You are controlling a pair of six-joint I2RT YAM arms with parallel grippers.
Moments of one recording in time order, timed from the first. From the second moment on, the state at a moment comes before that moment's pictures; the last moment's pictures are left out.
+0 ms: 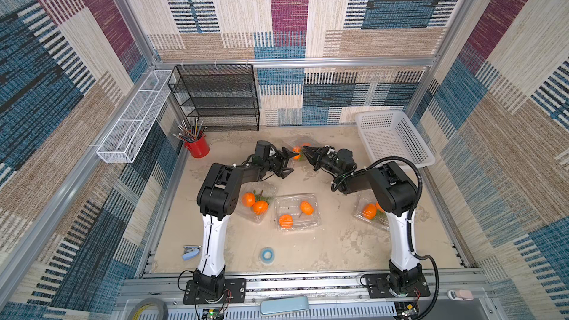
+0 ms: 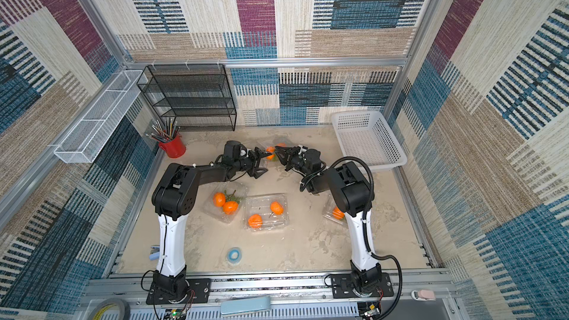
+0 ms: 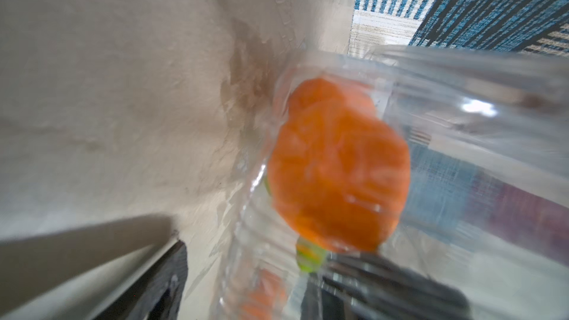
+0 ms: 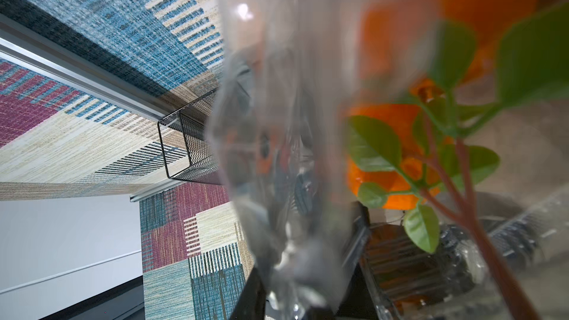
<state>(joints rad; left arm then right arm) -0.34 2.20 1.34 0.30 0.69 -1.40 0.37 2.18 1.10 1.12 -0.52 1.98</state>
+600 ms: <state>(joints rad) -0.27 2.13 1.40 0.05 0.71 -1.23 0.34 2.17 1.27 0.92 -0.59 1.74</state>
